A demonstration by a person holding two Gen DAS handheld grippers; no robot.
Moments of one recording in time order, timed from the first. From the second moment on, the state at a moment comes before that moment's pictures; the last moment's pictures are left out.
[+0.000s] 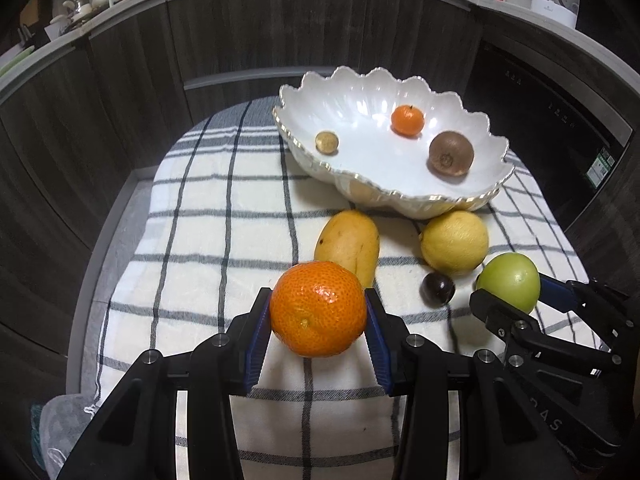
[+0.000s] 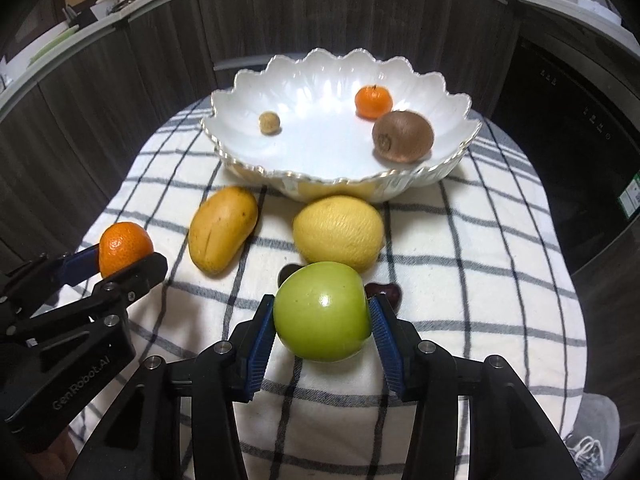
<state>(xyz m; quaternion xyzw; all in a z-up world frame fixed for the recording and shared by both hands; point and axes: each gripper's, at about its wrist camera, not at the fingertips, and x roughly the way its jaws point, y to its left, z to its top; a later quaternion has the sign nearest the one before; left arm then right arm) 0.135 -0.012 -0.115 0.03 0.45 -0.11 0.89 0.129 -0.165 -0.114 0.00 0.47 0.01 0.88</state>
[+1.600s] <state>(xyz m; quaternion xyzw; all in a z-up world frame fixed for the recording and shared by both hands) 0.334 -0.063 -0.072 0.01 0.38 -0.10 0.92 0.307 -0.217 -0.063 0.01 0.40 -0.05 0.91</state>
